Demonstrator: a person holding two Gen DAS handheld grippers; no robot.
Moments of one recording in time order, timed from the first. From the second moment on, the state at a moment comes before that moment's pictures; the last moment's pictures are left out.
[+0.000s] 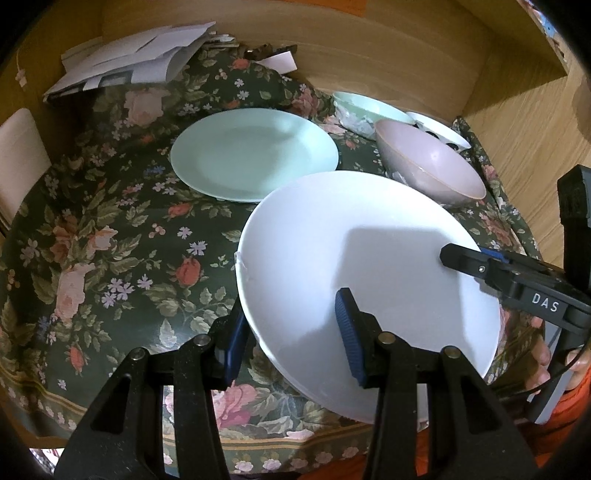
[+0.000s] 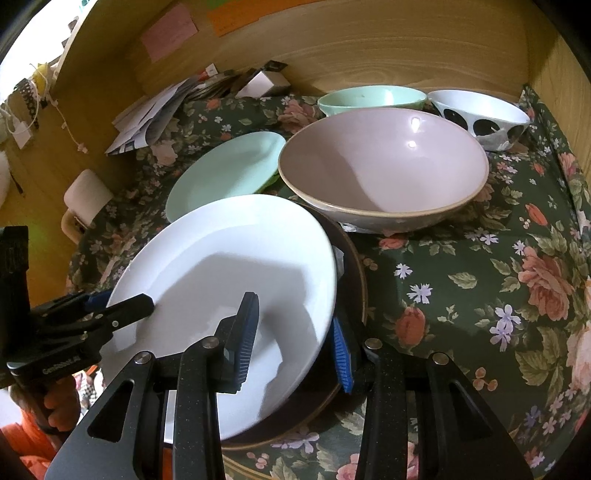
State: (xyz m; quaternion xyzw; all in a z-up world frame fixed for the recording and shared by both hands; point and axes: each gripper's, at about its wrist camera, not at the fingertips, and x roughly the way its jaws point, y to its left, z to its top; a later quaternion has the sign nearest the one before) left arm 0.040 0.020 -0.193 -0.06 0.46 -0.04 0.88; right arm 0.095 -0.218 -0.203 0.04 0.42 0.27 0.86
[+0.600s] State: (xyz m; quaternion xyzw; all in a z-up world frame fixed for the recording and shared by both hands) left arm 0.045 0.022 -0.198 -0.07 0.46 -0.05 0.88; right arm 0.094 -0.218 -0.197 0.03 0.44 0.27 0.85
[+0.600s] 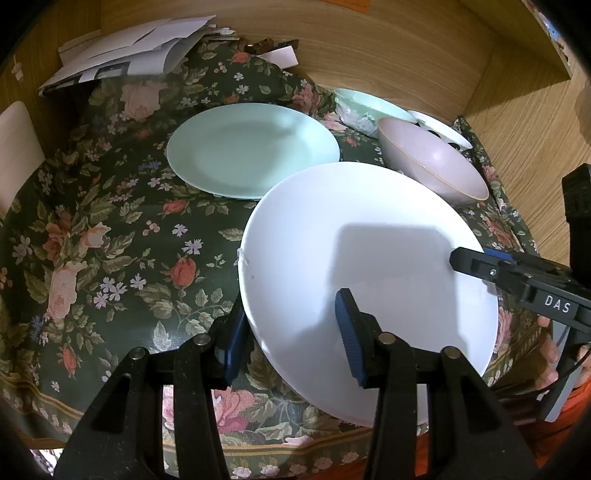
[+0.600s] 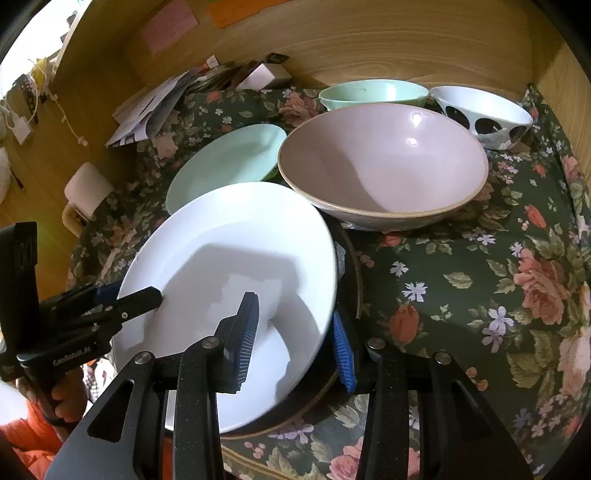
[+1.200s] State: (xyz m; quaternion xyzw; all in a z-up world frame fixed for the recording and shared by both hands) left arm 0.046 0.019 -0.198 -0.04 0.46 -0.03 0.89; right arm 0.082 -0.232 -0.169 0.01 0.40 0.24 0.89
